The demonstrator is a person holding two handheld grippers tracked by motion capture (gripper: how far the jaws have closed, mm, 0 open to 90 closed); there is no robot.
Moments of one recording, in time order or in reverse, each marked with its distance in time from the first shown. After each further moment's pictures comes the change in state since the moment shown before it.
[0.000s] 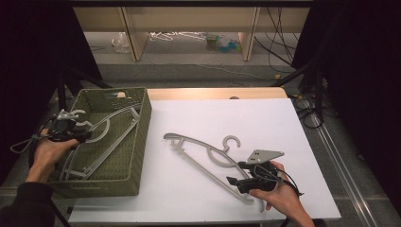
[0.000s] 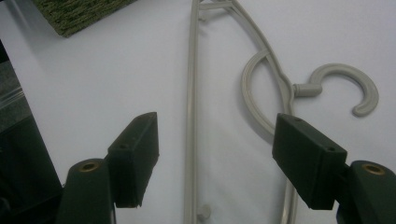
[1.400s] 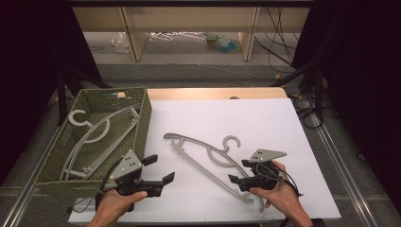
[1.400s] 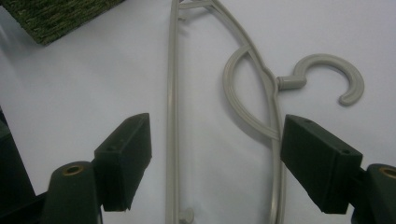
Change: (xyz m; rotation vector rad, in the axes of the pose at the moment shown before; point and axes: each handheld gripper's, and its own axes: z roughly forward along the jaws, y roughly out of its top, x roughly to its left) left arm -0.239 -0.029 -0.041 -0.401 -0.528 0.076; right arm -0.011 -0.010 0.006 -0.021 -0.028 0.062
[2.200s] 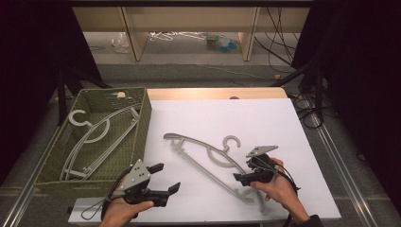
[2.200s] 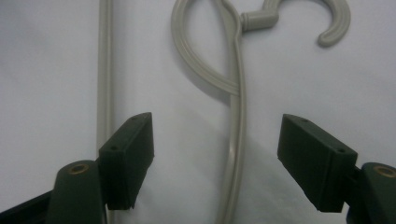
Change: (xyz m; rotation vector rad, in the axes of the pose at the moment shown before) left arm -0.012 -0.019 0.009 0.023 -0.018 0.026; right arm -0.028 -0.008 0.028 0.189 -0.078 0.060
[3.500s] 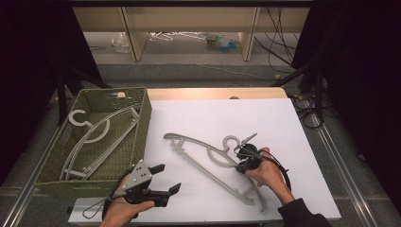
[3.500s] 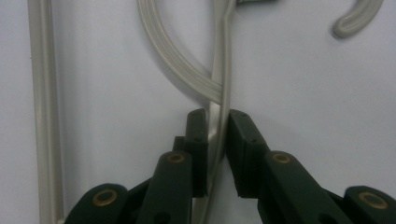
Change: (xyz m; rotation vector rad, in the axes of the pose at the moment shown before) left arm 0.001 -0.001 0.003 0.019 -0.008 0.005; right arm -0.009 0.036 0.029 0.274 -0.043 -0.094
